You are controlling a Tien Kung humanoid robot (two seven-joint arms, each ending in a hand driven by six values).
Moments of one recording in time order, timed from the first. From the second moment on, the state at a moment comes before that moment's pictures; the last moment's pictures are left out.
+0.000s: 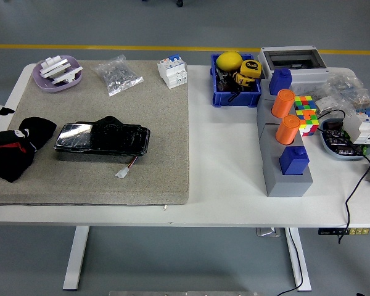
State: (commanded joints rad) left arm -0.29 0.50 -1.24 -1.09 1.75 0.21 0.23; right arm 0.19 -0.34 0.19 0.25 0.07 0.06 -0.16
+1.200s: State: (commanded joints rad) left arm -0.38 0.44 -1.12 -0.87 1.67 0.26 0.23; right arm 0.21 -0.35 0.17 0.26 0.07 0.07 -0.15
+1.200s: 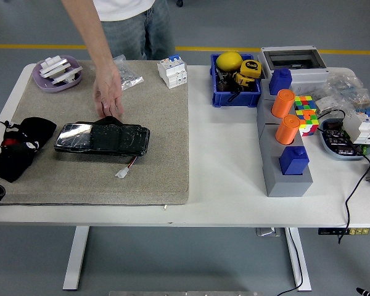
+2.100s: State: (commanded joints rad) left arm -0.40 0.43 -1.08 -0.84 1.65 0.40 0.20; right arm 0.22 -0.36 0.17 0.25 0.09 0.06 -0.15
